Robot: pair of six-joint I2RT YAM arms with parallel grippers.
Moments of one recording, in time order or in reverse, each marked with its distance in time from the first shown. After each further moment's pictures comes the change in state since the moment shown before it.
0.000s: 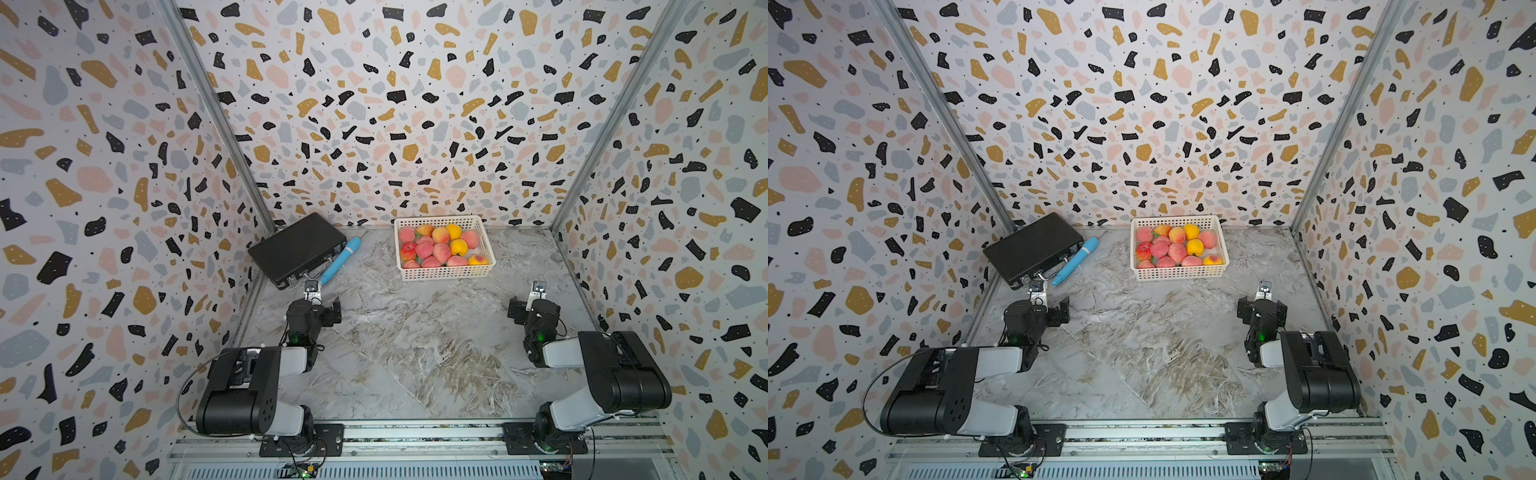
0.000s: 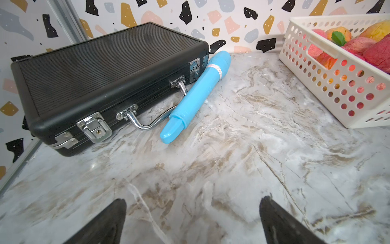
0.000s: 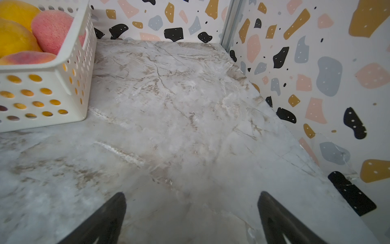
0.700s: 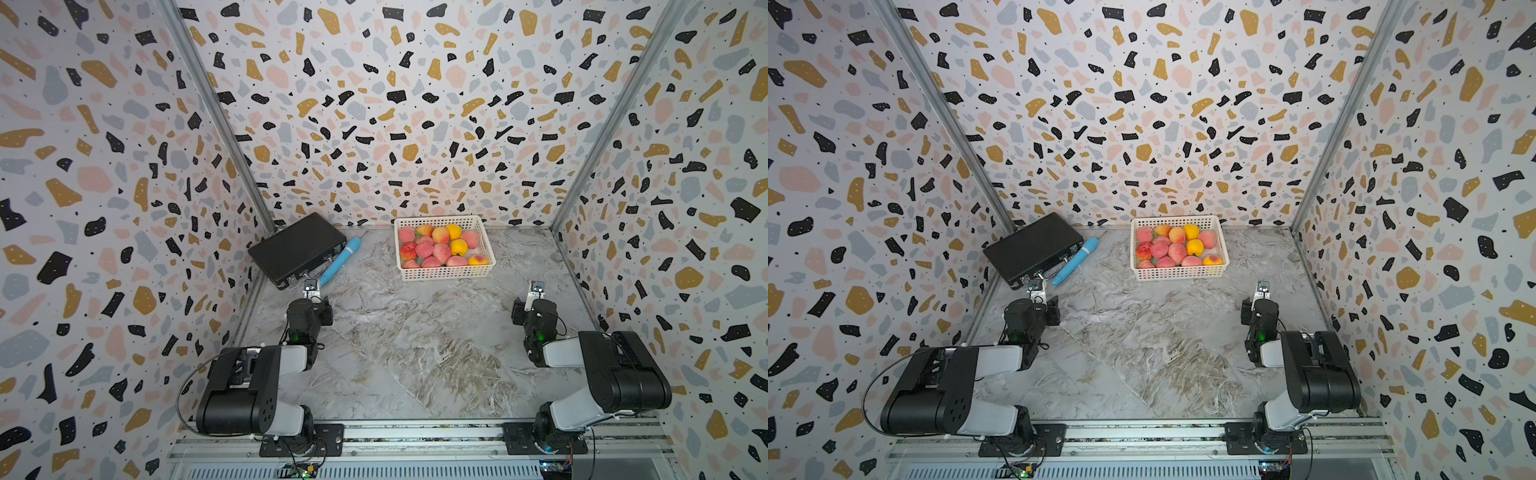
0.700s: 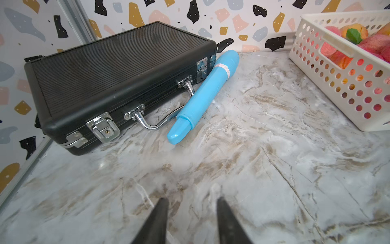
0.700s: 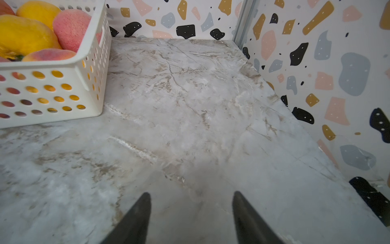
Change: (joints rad) left arm 0.000 0.000 0.010 -0.014 -0.029 -0.006; right arm -0.008 0.000 0.002 -0.015 -0.070 0.002
